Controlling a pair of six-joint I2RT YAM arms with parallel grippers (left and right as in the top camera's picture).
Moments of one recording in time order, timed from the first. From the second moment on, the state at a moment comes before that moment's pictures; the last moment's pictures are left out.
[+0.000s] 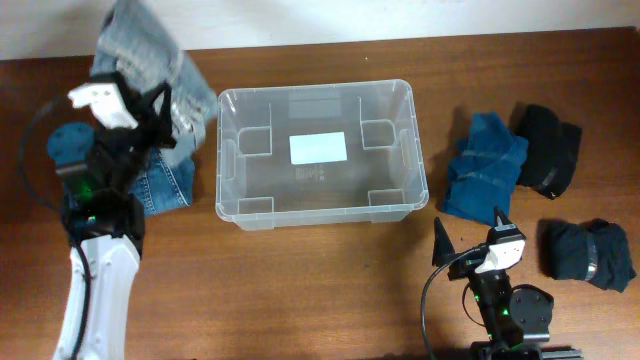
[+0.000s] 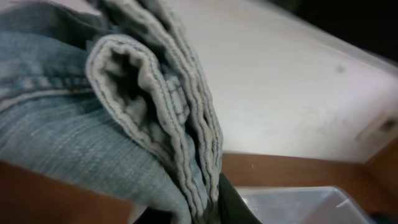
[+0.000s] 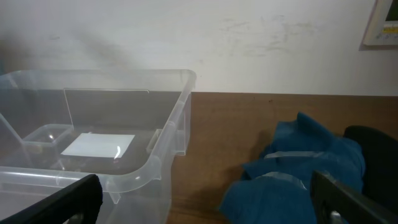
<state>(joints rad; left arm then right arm) 0.17 1.34 0.94 0.33 0.49 -0.22 -0.04 0.01 0.01 -0.06 -0.18 0.03</state>
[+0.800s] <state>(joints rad) -0.44 1.42 0.98 0.26 -0.12 1.55 -0.04 0.01 0.01 -0.06 -0.18 0.03</state>
